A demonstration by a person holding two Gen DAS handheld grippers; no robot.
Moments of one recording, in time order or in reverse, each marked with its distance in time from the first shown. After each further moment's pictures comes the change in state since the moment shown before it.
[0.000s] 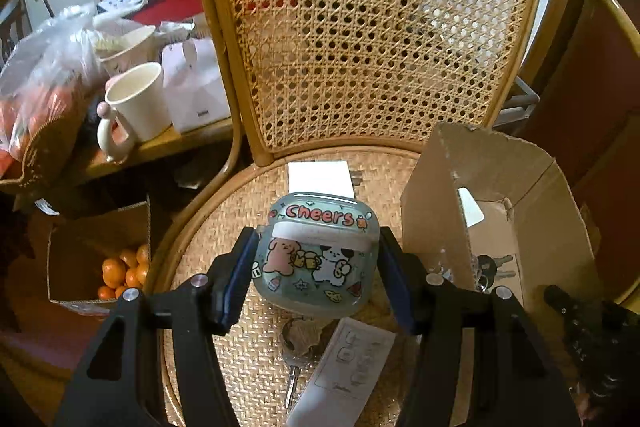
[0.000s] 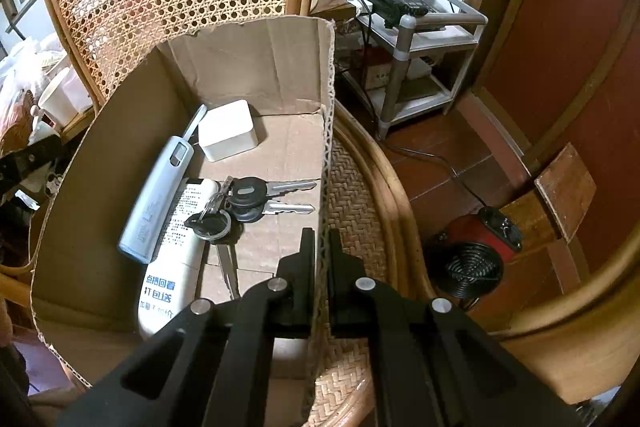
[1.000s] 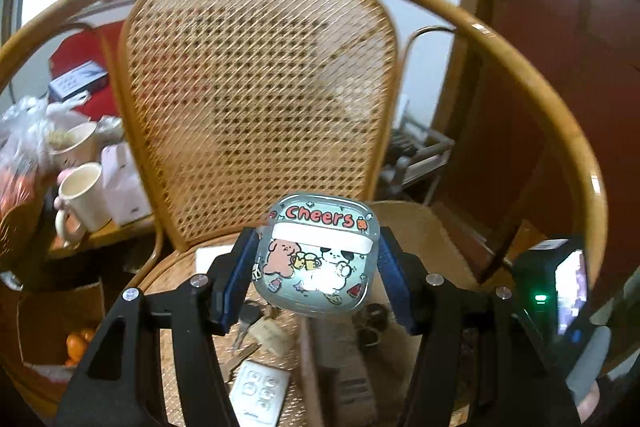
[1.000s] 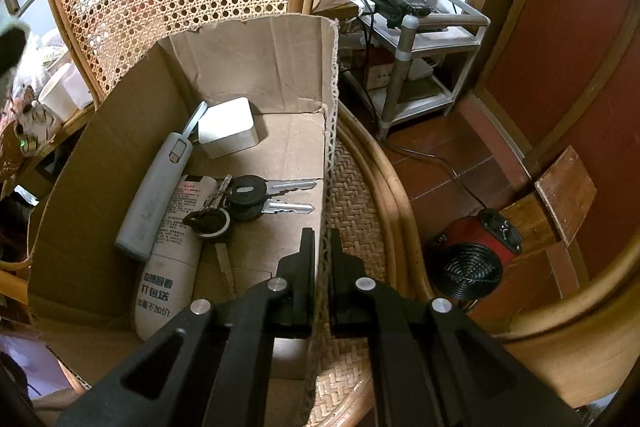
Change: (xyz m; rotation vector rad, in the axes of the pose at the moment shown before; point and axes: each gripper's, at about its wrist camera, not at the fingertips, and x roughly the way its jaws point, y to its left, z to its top) left arm -0.074 -0.074 -0.005 0.142 -0.313 -0.229; right arm 0.002 0.001 0.000 -0.015 0.002 -0.004
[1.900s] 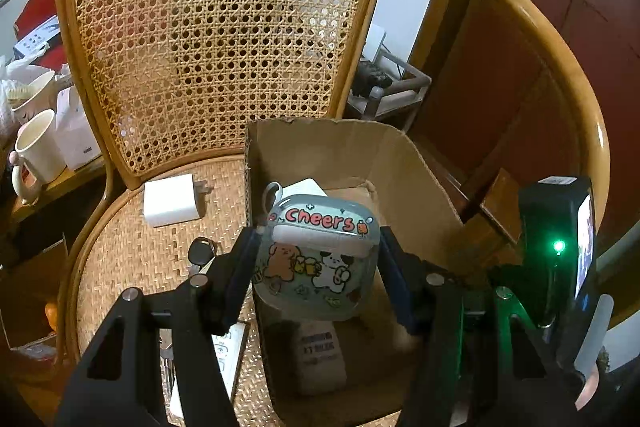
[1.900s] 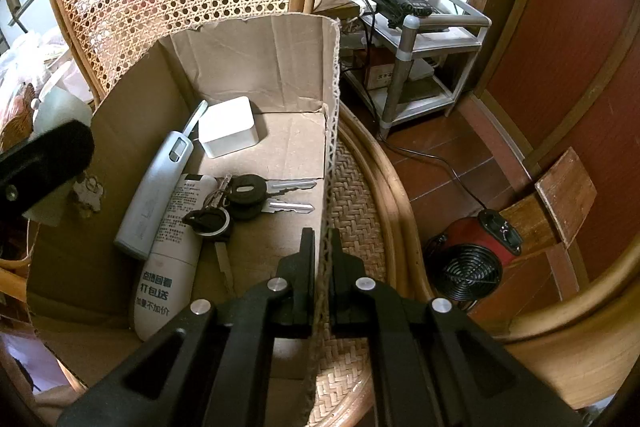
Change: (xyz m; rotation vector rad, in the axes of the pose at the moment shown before) left arm 0.040 -0.019 -0.028 -0.011 0.258 -0.090; right arm 0.001 0.000 0.000 -0.005 0.001 0.000
